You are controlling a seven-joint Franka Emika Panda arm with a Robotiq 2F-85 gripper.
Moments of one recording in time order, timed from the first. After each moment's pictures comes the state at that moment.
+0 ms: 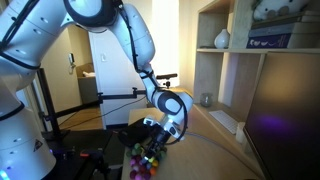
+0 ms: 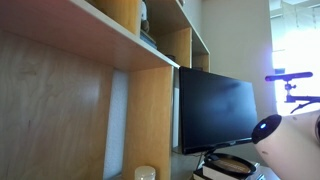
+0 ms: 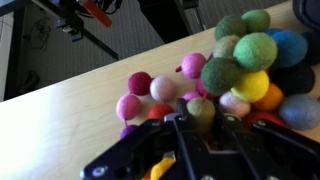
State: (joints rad) arm 0.29 0.72 -0.02 -2.00 -0.09 2.04 0.50
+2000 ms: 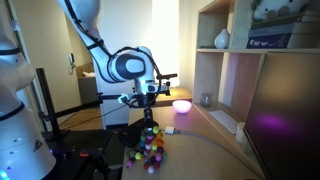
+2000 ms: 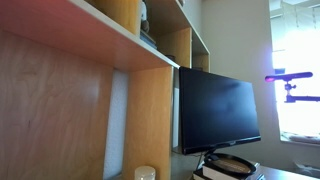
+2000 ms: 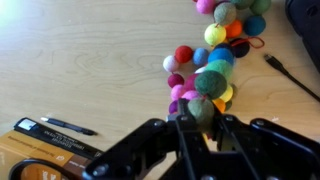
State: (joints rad) arm 0.30 0.05 -0.01 -2.61 -0.51 2.62 0.62
